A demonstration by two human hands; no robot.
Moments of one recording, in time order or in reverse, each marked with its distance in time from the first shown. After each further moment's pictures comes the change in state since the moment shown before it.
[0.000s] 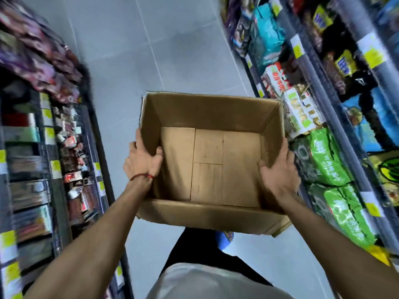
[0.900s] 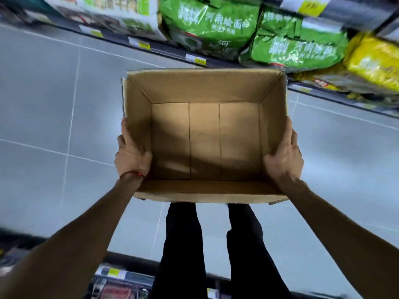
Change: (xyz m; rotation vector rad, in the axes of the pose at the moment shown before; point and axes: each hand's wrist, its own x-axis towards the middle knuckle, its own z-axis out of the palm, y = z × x) left_hand -0.017 0.171 0.287 0.441 -0.376 0.851; right_hand -0.064 0.268 0.189 0.340 0.148 0.845
